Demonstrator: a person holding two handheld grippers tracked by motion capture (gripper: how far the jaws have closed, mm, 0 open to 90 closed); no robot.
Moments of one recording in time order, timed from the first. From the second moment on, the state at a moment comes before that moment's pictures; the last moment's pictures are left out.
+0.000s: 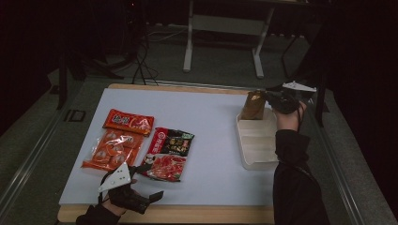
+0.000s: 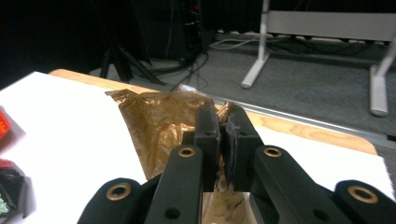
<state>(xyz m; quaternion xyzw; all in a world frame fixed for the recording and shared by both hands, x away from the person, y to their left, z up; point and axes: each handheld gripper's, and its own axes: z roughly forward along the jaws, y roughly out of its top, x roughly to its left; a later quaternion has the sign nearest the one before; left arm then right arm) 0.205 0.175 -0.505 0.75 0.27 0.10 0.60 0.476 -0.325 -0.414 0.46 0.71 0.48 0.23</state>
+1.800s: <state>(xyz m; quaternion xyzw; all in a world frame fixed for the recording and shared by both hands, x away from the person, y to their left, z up) 0.206 0.175 -0.498 0.75 0.26 0.11 0.60 0.349 -0.248 -0.385 0.33 0.76 0.54 0.16</state>
